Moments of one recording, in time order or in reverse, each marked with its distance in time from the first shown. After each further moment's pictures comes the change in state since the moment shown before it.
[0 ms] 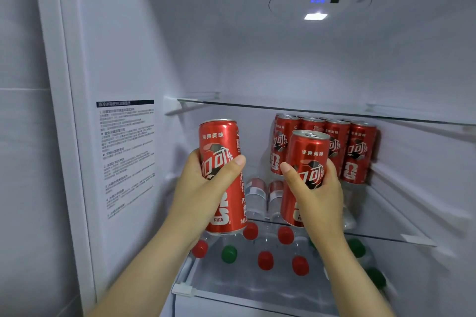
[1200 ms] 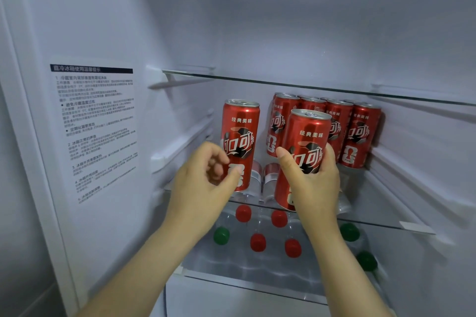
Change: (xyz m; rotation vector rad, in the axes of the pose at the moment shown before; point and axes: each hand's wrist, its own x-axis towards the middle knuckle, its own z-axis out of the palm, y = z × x) left_hand 0.006 -0.039 0.011 0.403 0.076 0.295; right_hand 0.001 0.006 0.003 -0.009 0.005 0.003
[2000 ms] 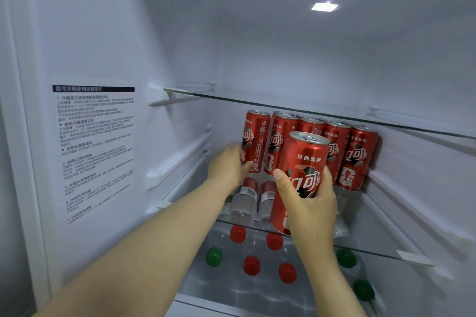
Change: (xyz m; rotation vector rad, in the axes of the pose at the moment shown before) left_hand 0.112 -0.048 0.089 0.445 -0.217 -0.074; right_hand -0.001 -0.003 0.000 0.057 0.008 -0.033
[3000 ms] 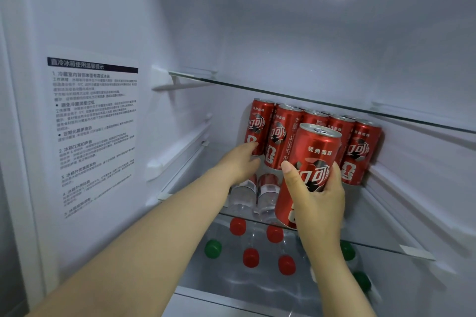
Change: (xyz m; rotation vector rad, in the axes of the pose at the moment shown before) left_hand 0.004 0.002 0.005 -0.158 -0.342 0.104; right_hand -0.002 -0.003 0.004 -0.029 0.032 0.003
